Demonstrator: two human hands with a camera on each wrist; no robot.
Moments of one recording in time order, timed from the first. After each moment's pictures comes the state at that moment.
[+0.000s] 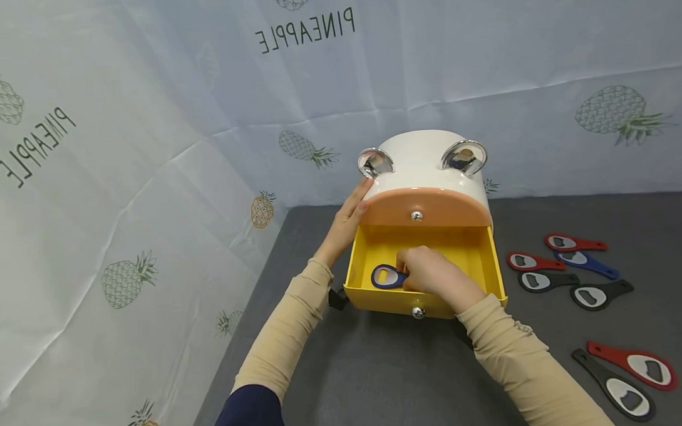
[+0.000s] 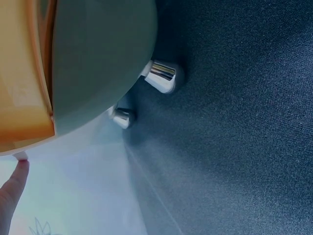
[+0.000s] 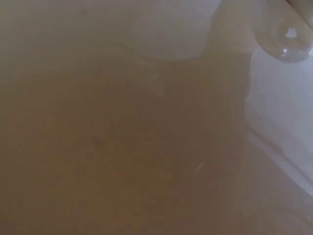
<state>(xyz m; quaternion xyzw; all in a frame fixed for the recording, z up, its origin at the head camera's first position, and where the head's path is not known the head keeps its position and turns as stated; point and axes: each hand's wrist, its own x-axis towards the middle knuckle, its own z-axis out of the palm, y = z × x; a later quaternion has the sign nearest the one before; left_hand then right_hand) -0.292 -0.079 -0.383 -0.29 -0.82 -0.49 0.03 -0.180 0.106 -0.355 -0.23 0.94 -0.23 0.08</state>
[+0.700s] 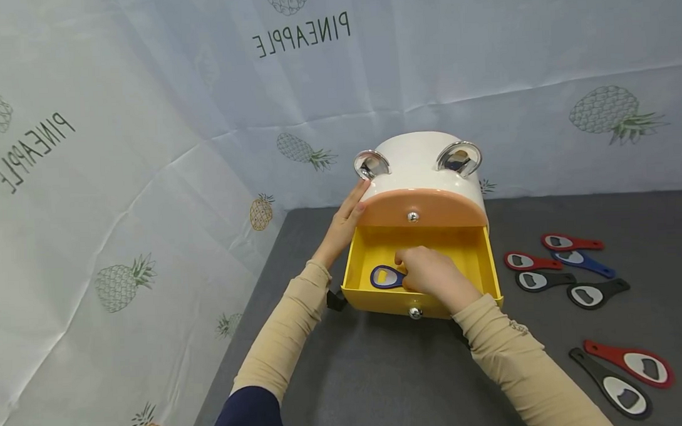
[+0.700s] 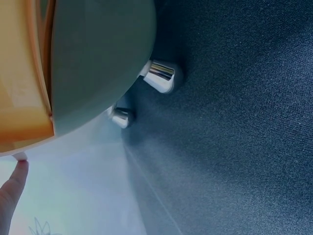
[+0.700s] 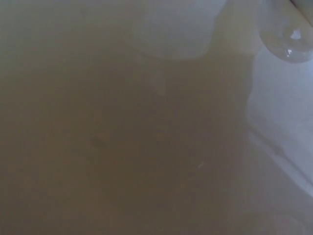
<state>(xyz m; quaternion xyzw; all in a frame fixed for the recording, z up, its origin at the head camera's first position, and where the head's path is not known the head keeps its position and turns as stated) -0.264 -0.078 -0.351 -0.29 -0.82 -0.49 0.00 -0.178 0.109 -0.356 -0.20 0.96 -0.21 0.07</state>
